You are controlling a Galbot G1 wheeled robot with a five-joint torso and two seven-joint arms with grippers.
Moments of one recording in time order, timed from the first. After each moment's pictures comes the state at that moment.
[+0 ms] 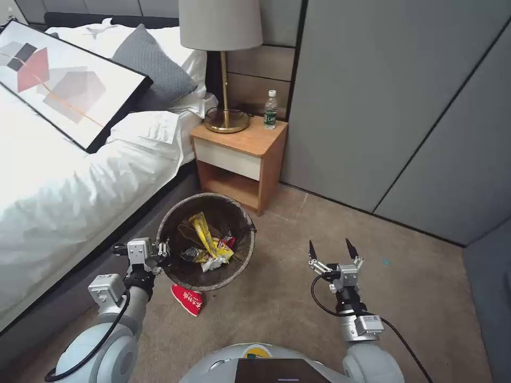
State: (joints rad) left arm 1.78 -1.38 -0.67 -2.47 -0.40 0.43 -0.12; right arm -1.78 1.39 0.50 2.07 0.01 0.30 0.12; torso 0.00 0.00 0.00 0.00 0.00
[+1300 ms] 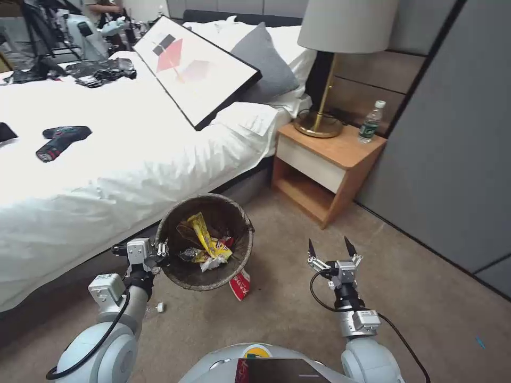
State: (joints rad) left arm 1.77 -1.38 -0.68 -2.45 -0.41 0.42 -0.12; right arm -1.75 1.38 0.49 2.05 0.01 0.28 0.13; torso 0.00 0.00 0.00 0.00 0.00
